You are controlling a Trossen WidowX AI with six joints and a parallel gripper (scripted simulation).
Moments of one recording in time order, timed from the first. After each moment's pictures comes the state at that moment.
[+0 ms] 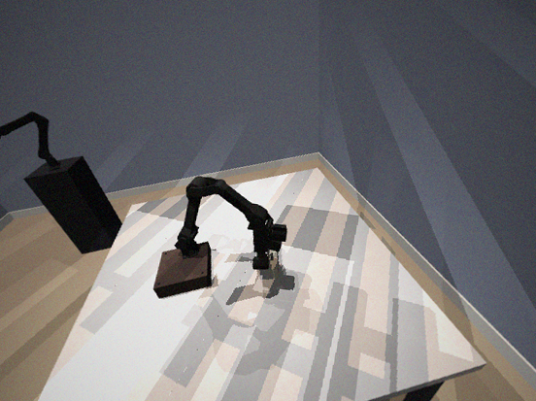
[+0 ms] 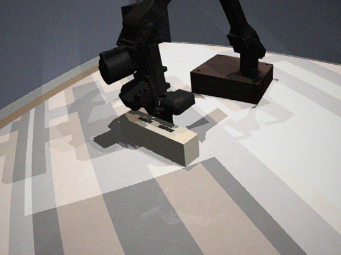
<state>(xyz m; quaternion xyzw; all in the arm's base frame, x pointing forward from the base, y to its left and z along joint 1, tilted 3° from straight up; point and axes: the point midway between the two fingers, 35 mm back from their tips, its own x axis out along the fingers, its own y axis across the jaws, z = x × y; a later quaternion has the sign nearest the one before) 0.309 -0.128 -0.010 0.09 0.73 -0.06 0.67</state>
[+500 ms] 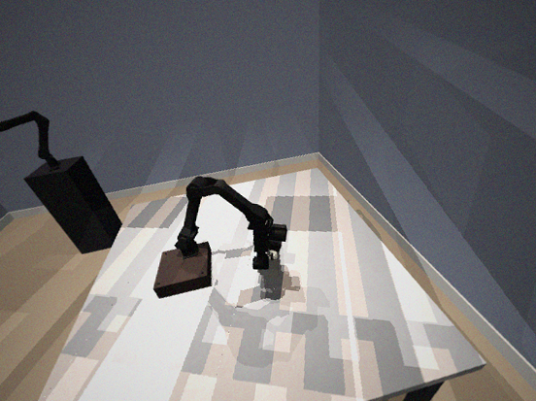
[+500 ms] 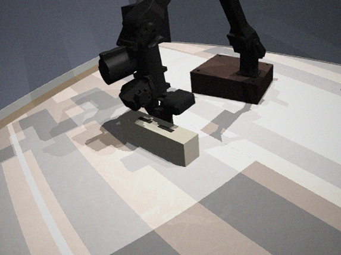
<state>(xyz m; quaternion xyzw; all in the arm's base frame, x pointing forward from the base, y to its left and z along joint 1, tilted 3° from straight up) 0.309 -0.128 -0.010 0.09 0.73 -0.06 0.67</state>
